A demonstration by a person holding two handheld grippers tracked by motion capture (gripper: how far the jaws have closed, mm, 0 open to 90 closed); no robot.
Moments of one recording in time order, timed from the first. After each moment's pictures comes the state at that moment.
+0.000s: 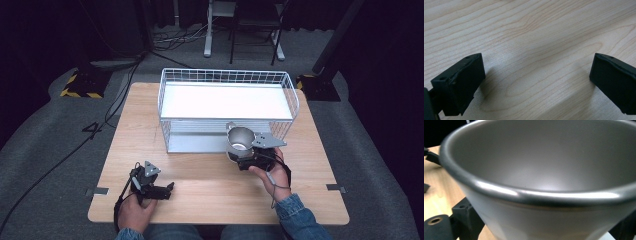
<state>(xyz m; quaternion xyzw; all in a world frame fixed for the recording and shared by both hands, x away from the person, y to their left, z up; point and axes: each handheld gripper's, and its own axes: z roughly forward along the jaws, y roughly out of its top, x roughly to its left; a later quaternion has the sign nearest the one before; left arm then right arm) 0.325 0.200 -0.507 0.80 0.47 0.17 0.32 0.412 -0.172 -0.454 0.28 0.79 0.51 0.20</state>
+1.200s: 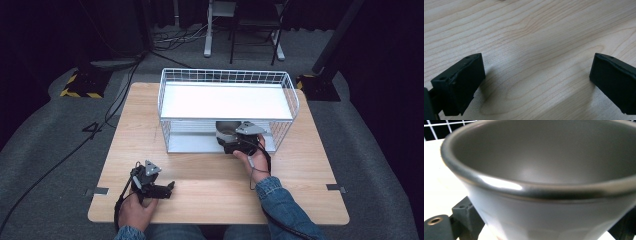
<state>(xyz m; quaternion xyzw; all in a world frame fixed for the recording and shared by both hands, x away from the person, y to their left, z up) 0.328 0.199 -0.507 0.80 0.48 0.17 0.32 0.475 -0.135 -0.483 0.28 0.78 0.51 0.24</state>
